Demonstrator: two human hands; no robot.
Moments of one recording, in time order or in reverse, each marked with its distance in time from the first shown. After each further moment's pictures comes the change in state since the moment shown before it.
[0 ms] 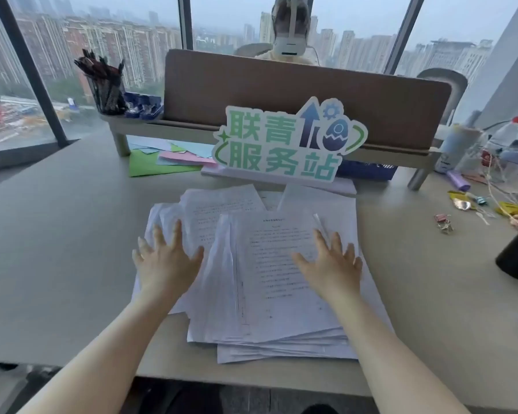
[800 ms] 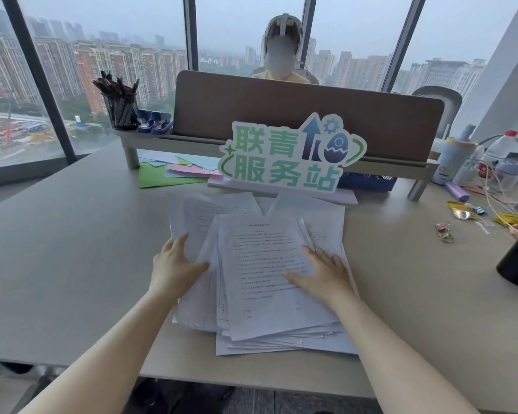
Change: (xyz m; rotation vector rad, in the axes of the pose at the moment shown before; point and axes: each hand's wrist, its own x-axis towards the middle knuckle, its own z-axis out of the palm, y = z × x) left_hand -0.002 -0.011 -0.012 -0.504 -0.098 -0.038; right_hand 0.003 0.000 0.012 0.033 -0.119 -0.099
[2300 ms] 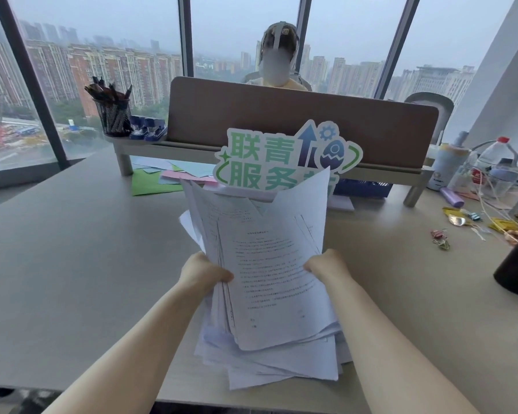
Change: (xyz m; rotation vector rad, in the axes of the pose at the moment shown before) left_hand 0.010 0.044 0.028 -0.347 -0.224 -0.214; right_hand 0.026 -0.021 -0.038 0.519 0.049 0.326
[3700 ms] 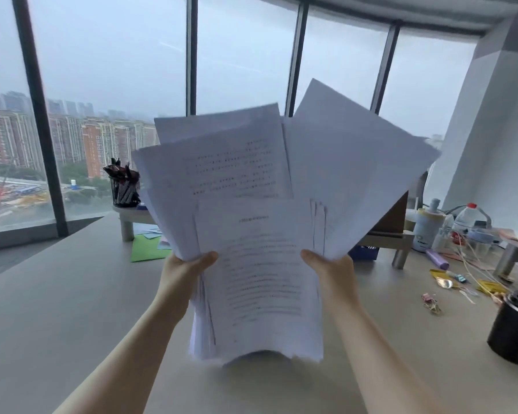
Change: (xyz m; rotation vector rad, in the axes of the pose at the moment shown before) left_hand -0.012 0.085 -0.055 -0.669 0.060 0.641; right_hand -0.055 -0.073 -0.065 0.870 0.062 -0.683
